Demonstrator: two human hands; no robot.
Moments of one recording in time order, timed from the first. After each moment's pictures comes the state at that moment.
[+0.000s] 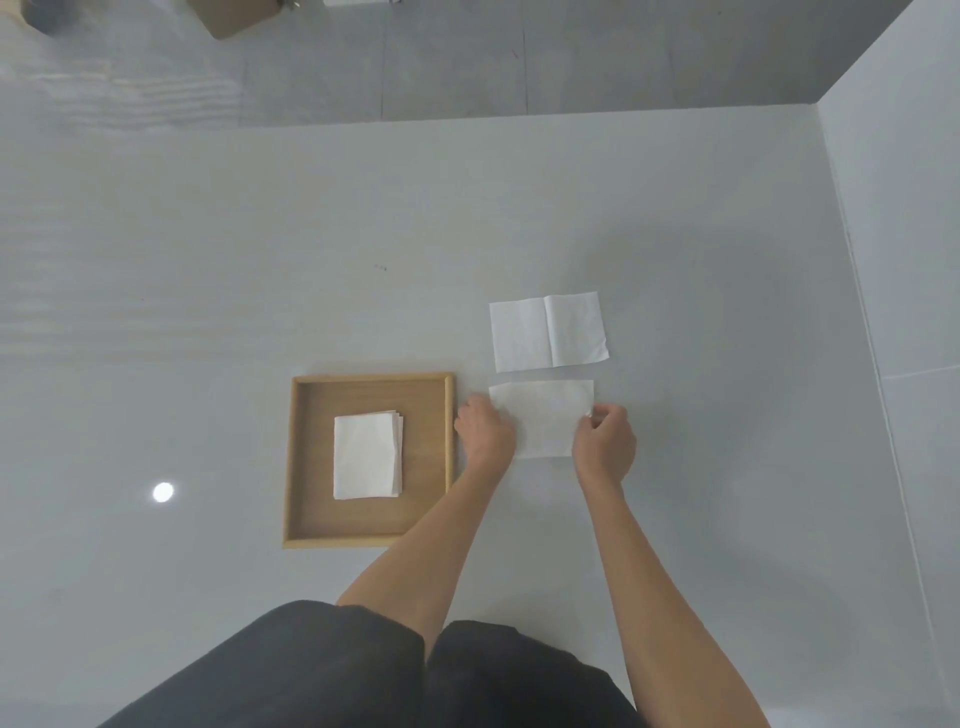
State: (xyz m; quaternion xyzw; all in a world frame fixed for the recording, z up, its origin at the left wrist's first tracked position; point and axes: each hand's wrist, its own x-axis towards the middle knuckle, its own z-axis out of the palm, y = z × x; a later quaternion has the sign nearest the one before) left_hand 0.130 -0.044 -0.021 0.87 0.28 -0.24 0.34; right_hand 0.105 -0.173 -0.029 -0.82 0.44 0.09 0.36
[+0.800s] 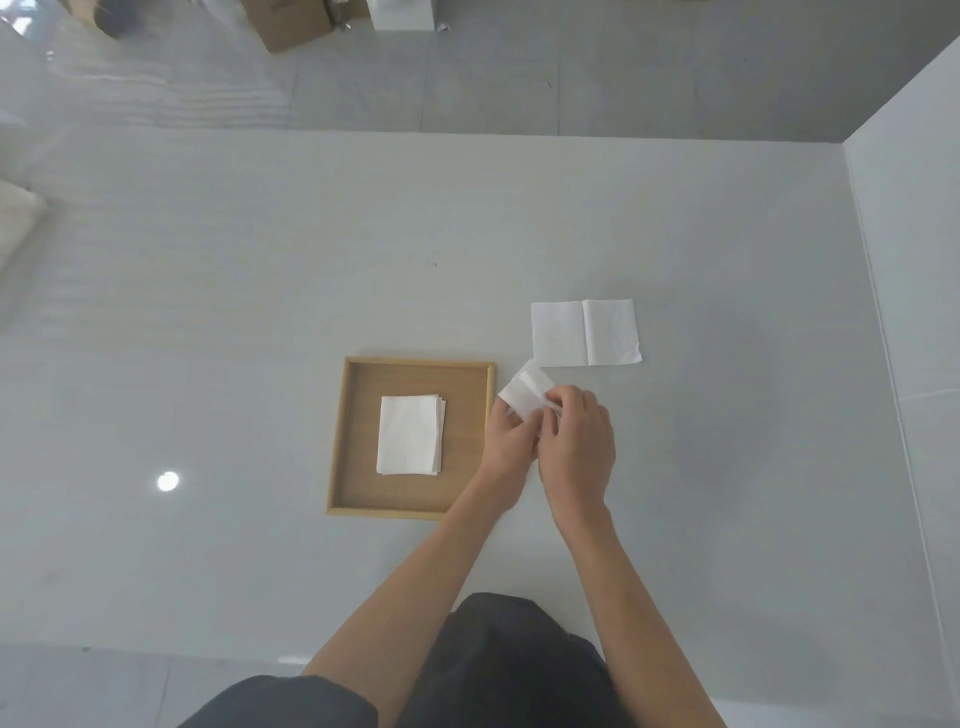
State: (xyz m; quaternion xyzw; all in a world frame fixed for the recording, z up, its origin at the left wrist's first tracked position) left_hand 0.077 -0.005 0.059 0.55 0.23 -0.21 0.77; right_hand 0.071 -0.081 0.069 -0.94 0.16 -0.03 0.29
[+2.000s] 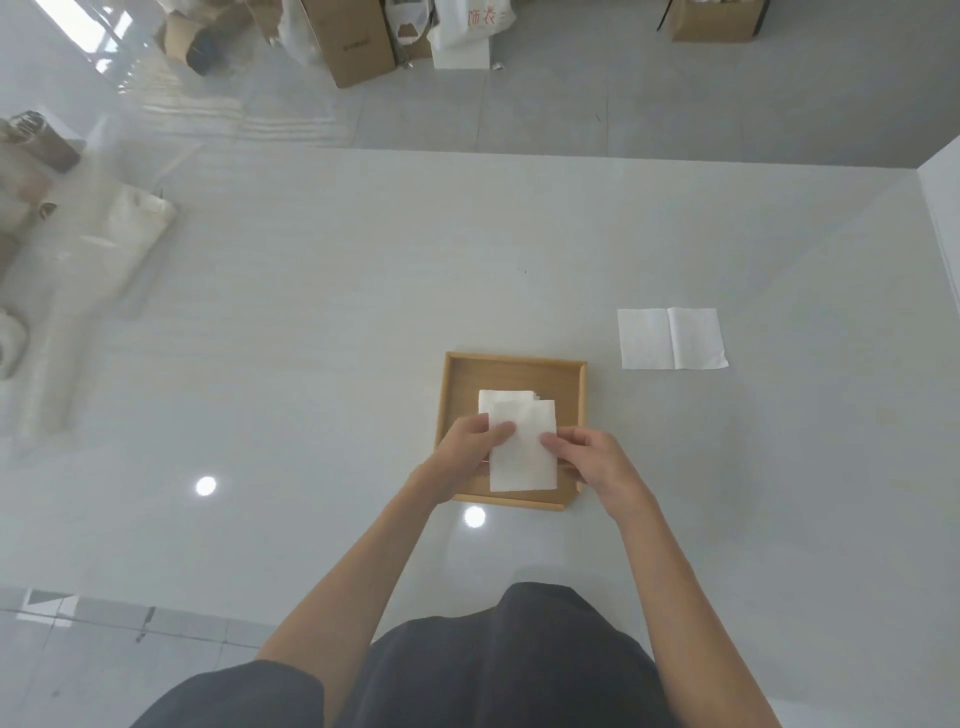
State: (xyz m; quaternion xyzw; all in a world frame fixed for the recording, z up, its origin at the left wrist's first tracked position) left_hand 0.045 0.193 0.070 0.62 0.23 -0.33 0.67; right_hand 0.045 -0.004 0.052 -0.68 0.25 0.32 0.61
